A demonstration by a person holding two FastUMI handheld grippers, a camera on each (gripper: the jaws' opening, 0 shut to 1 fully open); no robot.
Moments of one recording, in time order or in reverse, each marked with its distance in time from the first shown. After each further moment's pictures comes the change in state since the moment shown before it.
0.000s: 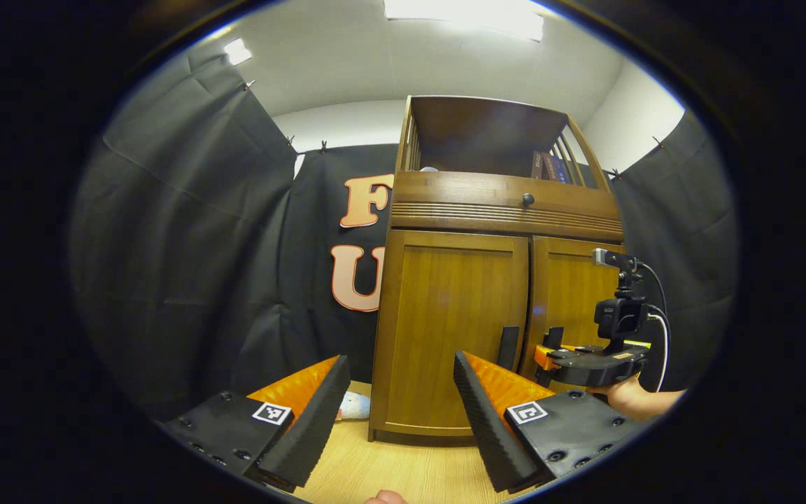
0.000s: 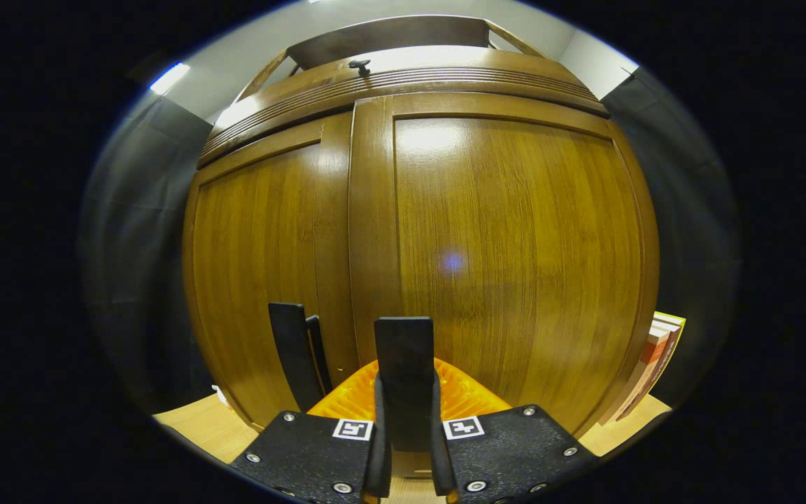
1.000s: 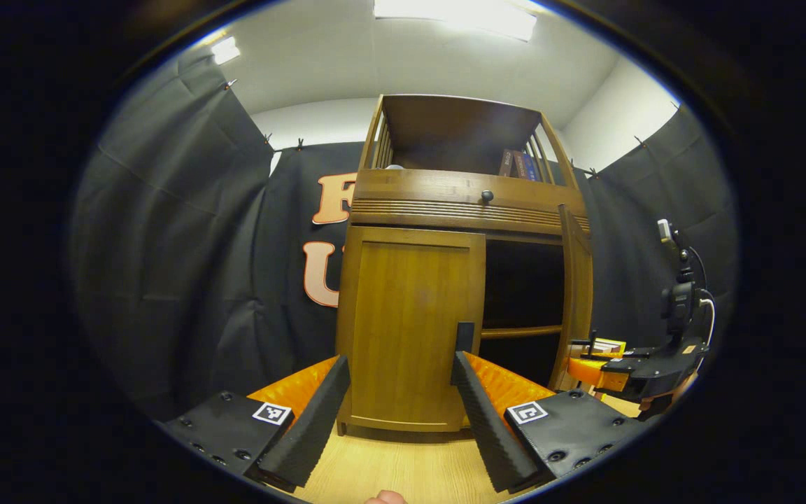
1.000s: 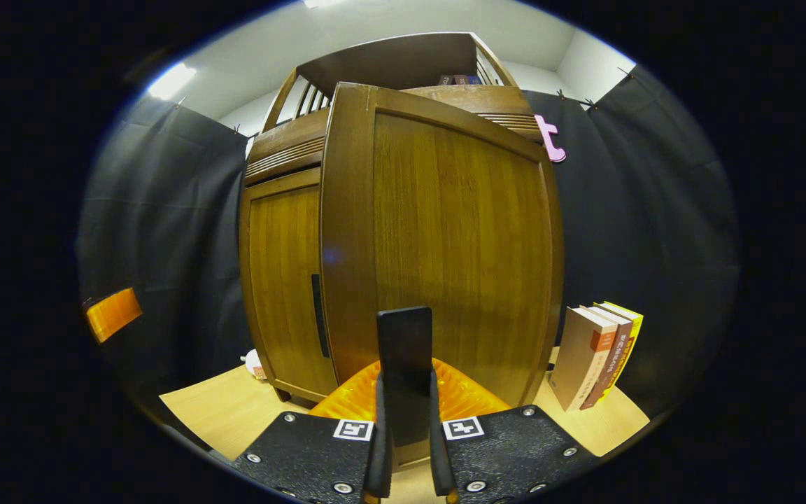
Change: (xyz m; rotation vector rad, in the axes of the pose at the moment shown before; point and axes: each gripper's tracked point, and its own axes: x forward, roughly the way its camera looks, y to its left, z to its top) left arm -0.011 -0.063 -0.006 -0.012 0.012 -0.104; right arm -0.159 -0.056 0.002 -0.017 0.050 0.064
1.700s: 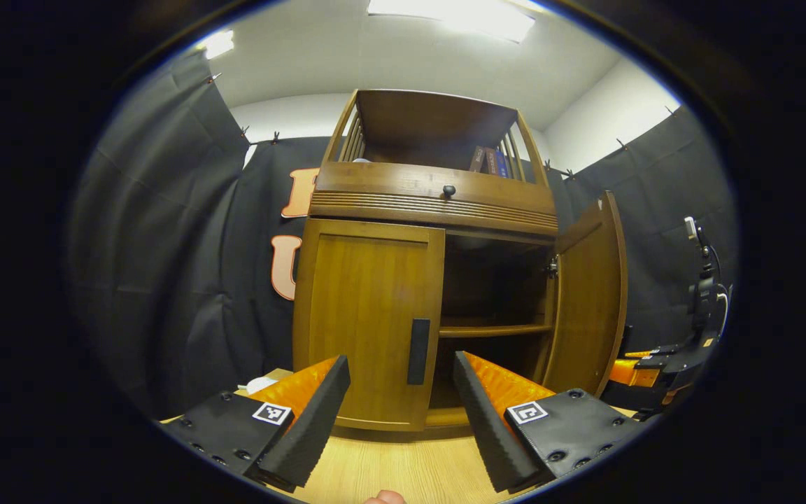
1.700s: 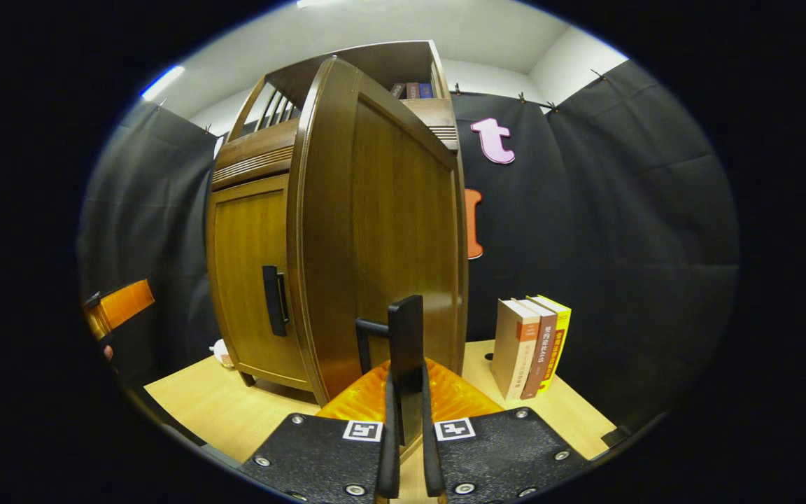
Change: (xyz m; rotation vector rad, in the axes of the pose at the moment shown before) left arm 0.006 -0.051 -0.007 -0.024 0.013 -0.100; right arm -0.080 -0.089 -0.002 -0.010 0.004 -0.182
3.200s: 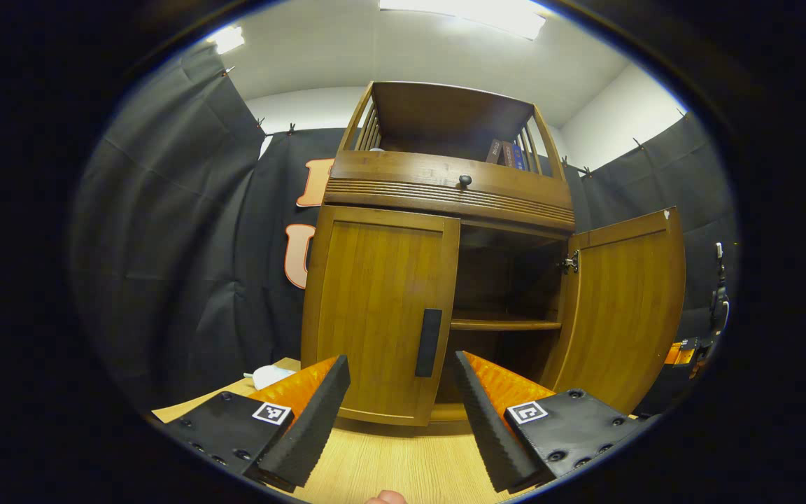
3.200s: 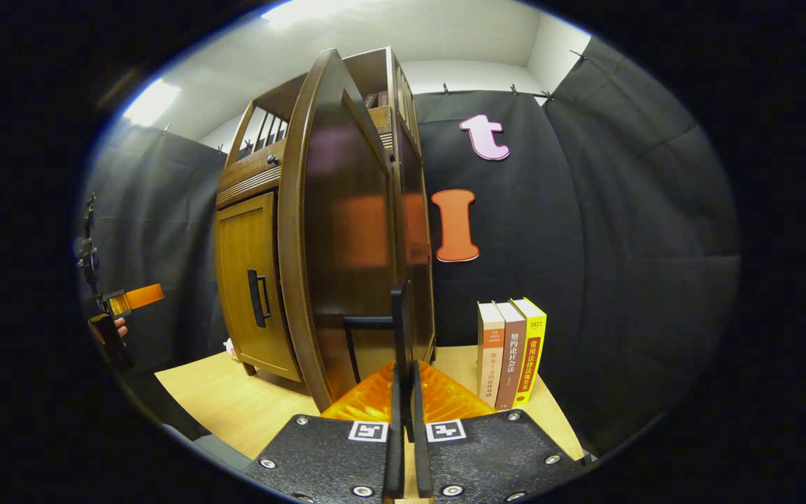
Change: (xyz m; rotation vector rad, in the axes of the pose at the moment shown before) left arm -0.001 0.007 -0.012 -0.029 0.030 0.073; right arm -0.006 -0.127 -0.011 0.052 -0.001 0.143
